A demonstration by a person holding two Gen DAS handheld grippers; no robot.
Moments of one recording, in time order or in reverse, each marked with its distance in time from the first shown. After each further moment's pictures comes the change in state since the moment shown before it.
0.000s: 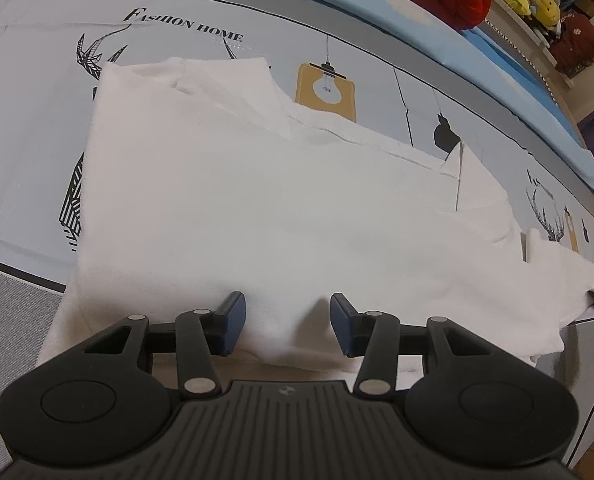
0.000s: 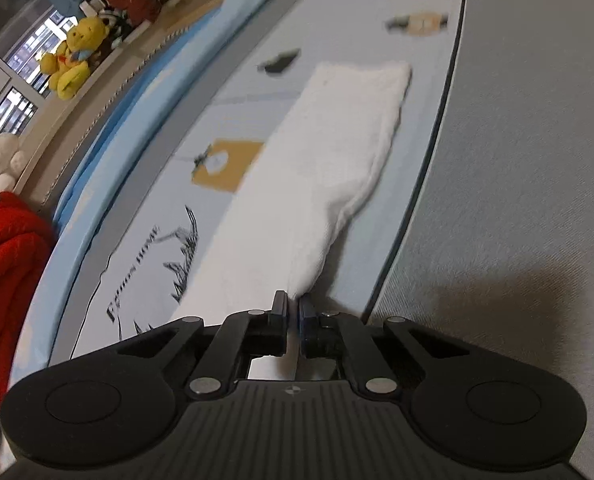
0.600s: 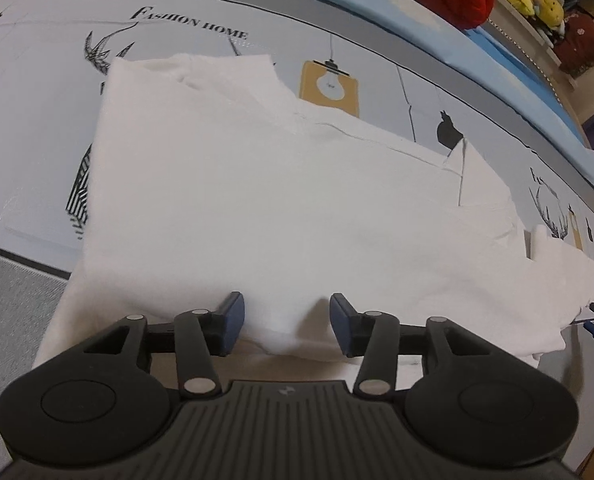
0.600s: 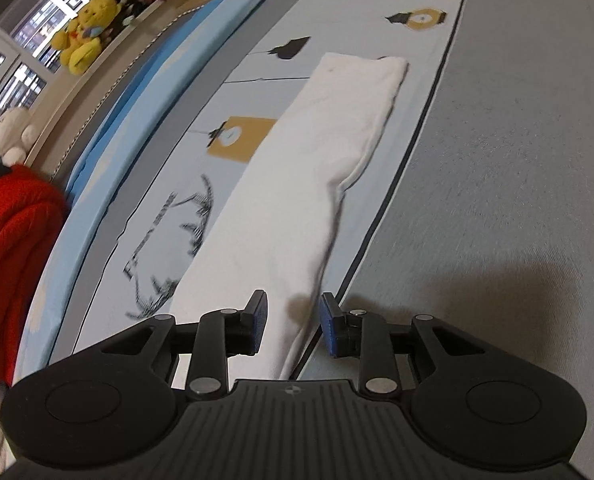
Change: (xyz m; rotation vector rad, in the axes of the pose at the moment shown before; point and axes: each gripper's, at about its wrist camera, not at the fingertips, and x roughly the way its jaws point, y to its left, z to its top) left arm -0.003 -0.002 -0.006 0.003 -0.004 0.019; right arm -0.027 -0.014 -0.002 0.002 0.118 0.027
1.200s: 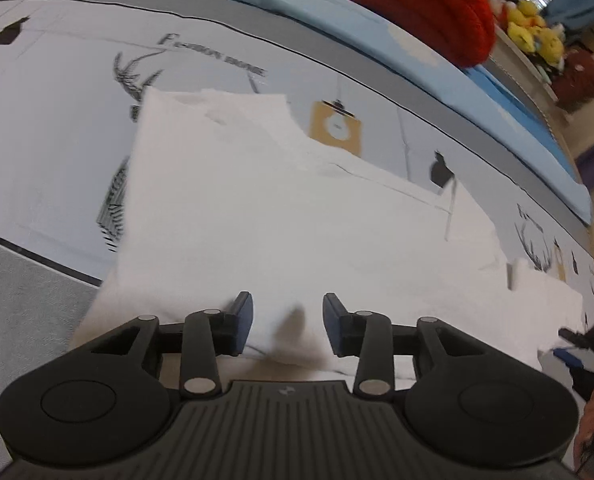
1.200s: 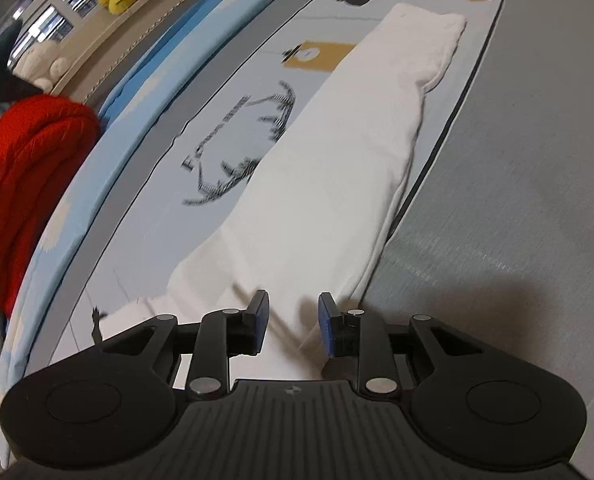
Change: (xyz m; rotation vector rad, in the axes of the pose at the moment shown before) left arm -0.030 0.014 0.001 -0.060 -0.065 -0.035; right arm -0.028 0.076 -0.093 -0.108 0.070 -0.018
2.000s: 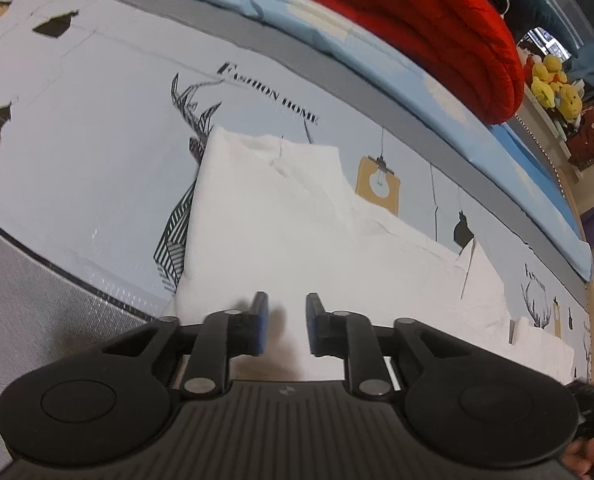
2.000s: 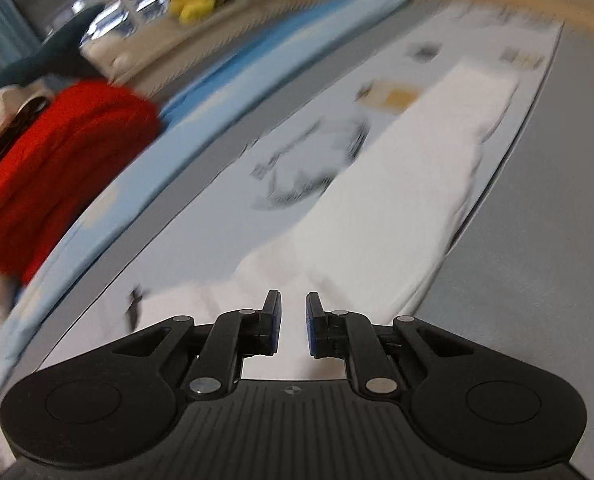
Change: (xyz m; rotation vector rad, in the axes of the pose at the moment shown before) left arm -0.012 0.042 0.021 -0.140 -0.074 0.005; right arm -0.016 0.043 -0.043 -0.163 -0.067 0.091
